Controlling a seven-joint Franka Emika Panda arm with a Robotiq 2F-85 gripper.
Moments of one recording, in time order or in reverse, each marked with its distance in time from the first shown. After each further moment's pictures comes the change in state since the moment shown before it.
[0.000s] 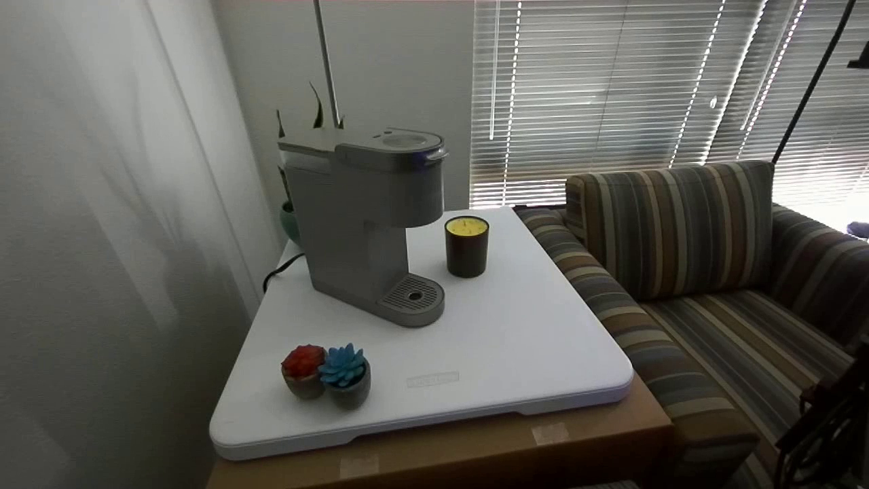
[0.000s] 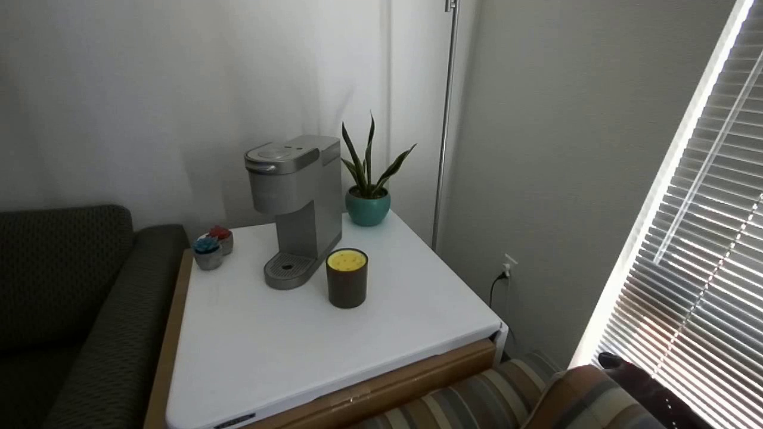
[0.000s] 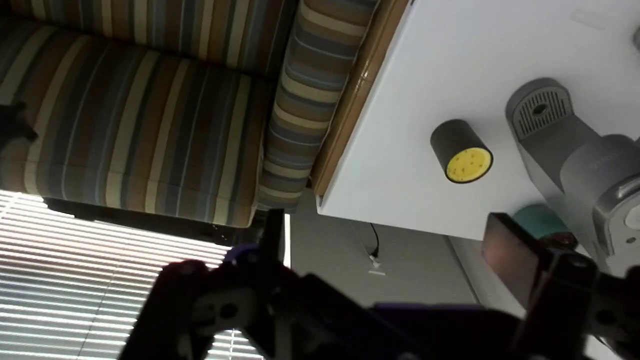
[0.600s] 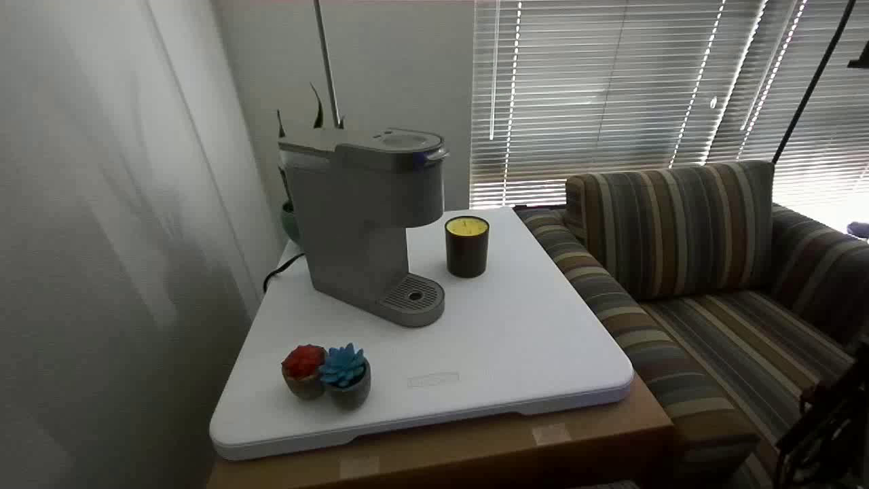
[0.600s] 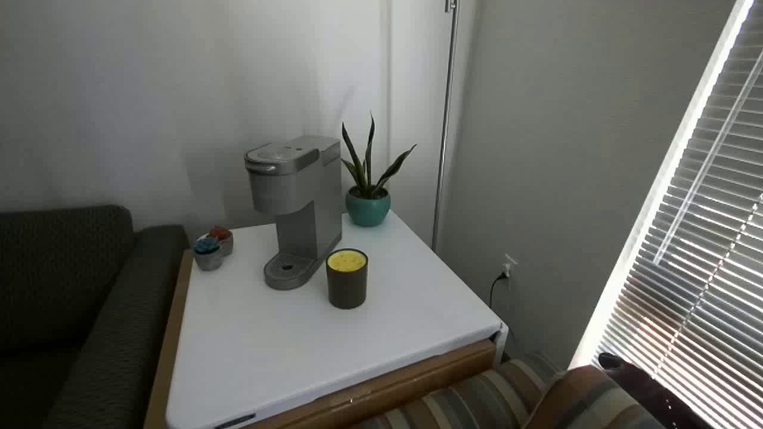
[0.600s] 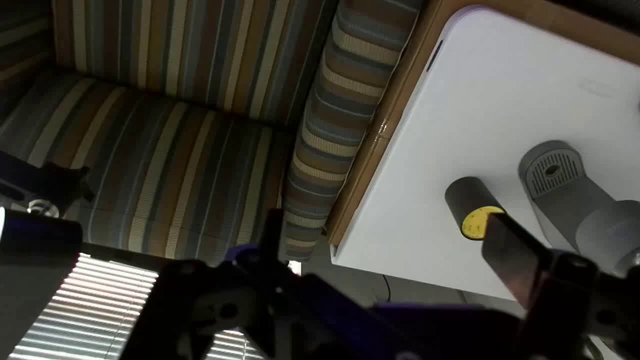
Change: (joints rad) arm -0.036 -0.050 -0.013 0.000 -0.053 -0.165 -0.046
